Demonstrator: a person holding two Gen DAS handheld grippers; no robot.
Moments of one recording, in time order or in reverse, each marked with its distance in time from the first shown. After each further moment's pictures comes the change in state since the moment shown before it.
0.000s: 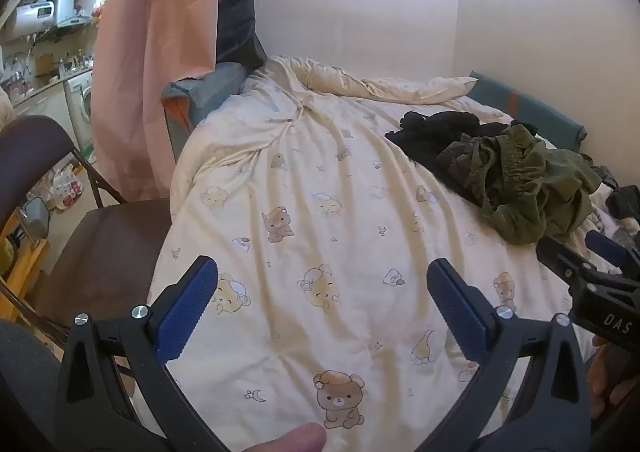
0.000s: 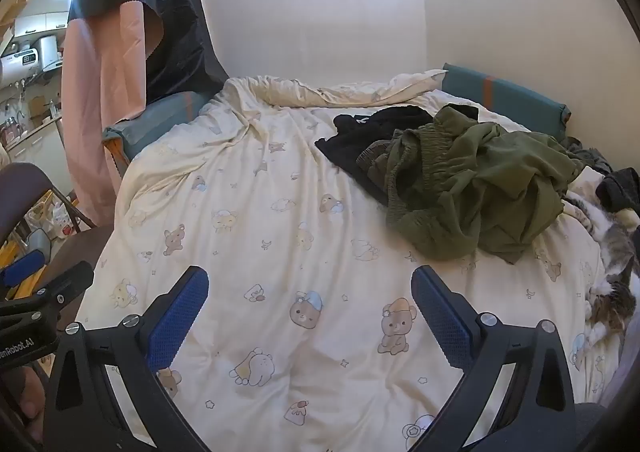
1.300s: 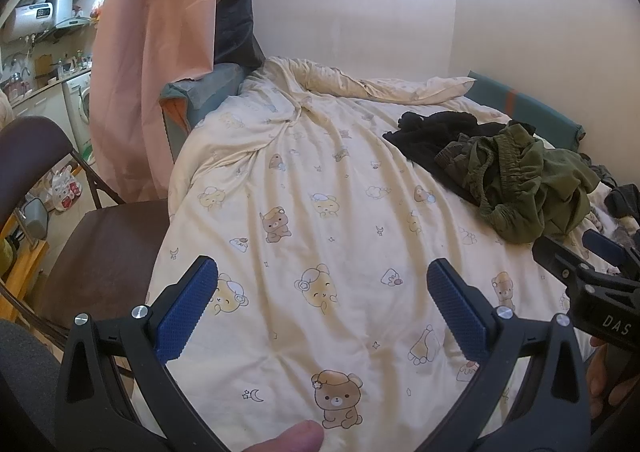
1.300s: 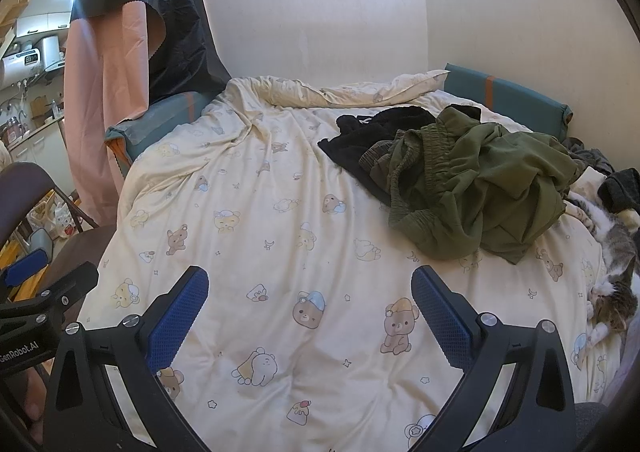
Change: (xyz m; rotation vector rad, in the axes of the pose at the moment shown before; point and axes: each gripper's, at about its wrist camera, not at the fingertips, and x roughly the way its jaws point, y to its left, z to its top) left arm -0.001 -0.002 0.002 0.013 -0.008 0.000; right arm -0.002 -0.001 -0.001 0.004 0.000 0.006
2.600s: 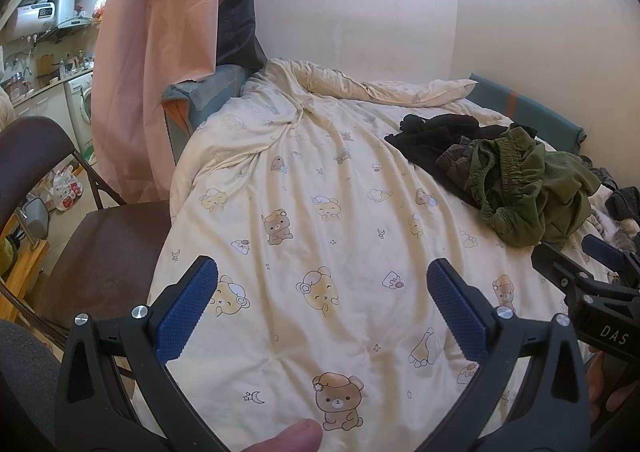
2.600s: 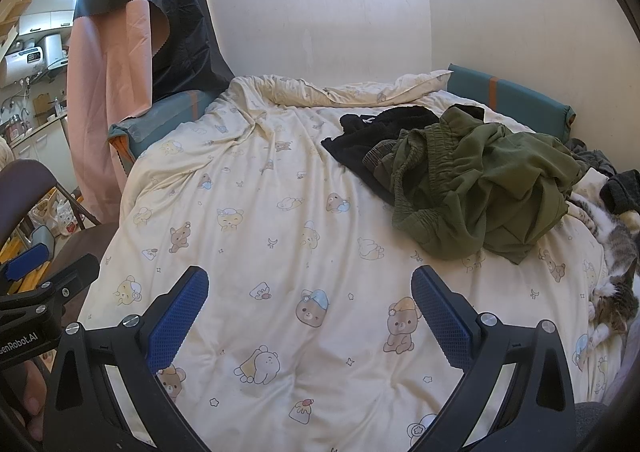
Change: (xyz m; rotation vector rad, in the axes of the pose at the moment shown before) left arm -0.002 -0.001 0.001 -0.005 -0.008 0.002; right arm -0.001 0.004 -0.001 -0.005 0.000 0.002
